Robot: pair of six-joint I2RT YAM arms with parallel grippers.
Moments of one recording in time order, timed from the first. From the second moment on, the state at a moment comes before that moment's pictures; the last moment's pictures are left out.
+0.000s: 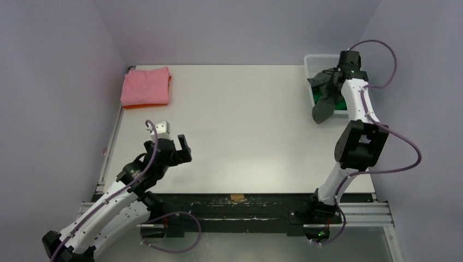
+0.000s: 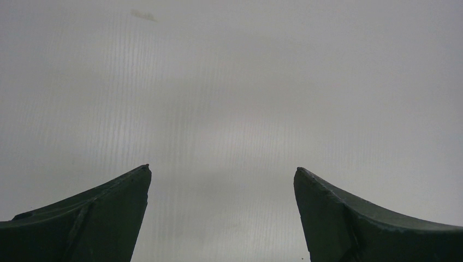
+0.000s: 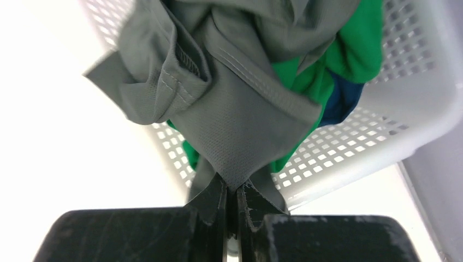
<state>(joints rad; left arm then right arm) -0.64 0.63 0.60 -0.66 -0.46 -0.64 -0.18 1.87 1.70 -0.72 0.19 0.28</state>
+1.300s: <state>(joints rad) -0.64 0.52 0.62 -0.76 -0.49 -0.72 0.31 1.45 1.83 -0.32 -0.67 0.51</state>
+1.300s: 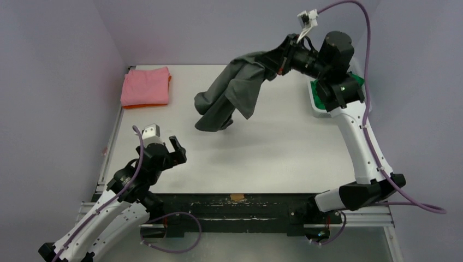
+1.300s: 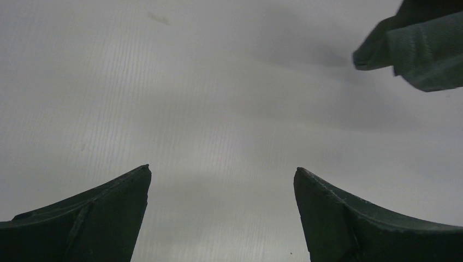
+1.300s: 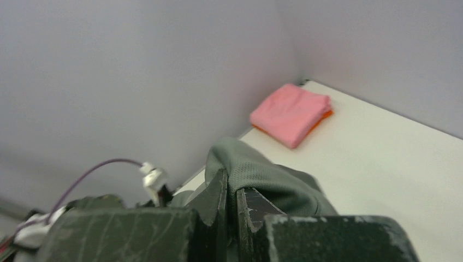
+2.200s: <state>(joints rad) -0.64 1.17 0.63 -0.45 -0.21 -0.71 0.30 1.00 0.63 -0.51 0.14 0.58</state>
